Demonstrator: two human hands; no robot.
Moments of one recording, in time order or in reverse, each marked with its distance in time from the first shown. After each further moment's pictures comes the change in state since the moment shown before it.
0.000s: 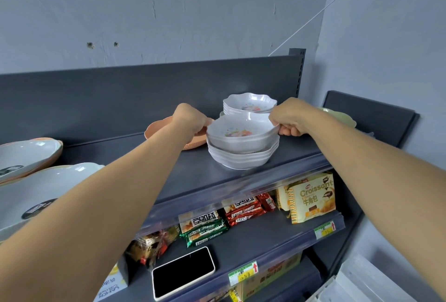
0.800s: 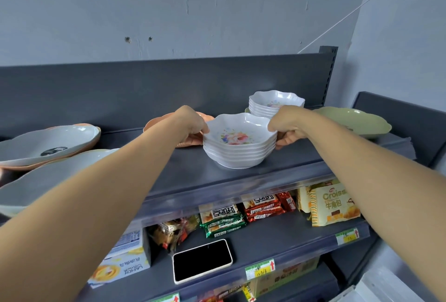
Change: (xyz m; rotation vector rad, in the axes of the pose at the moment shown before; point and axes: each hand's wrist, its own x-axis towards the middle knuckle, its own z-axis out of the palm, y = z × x) left_hand -0.020 -0.024 -0.053 0.017 -0.065 -0.203; right_hand -0.014 -0.029 0.045 -0.028 -0.305 -0.089
